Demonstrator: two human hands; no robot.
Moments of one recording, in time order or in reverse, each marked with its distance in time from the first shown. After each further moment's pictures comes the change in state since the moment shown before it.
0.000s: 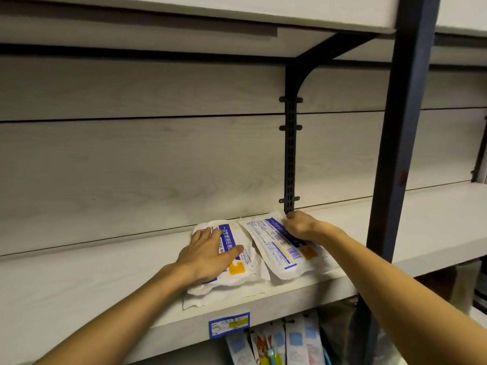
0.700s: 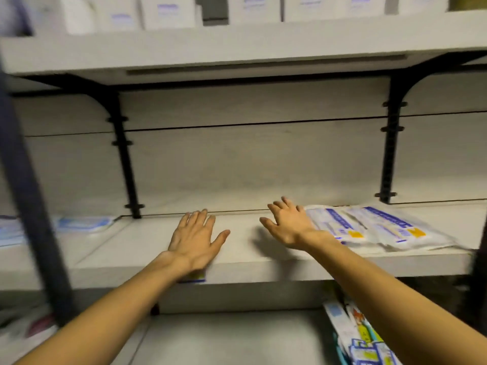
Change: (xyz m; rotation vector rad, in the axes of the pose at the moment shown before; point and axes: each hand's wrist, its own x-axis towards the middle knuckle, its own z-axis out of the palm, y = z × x) left_hand -0.207 -0.209 -0.103 0.412 0.272 -0.156; right_hand -0.166 -0.221 0.162 -0.391 0.122 -0.582
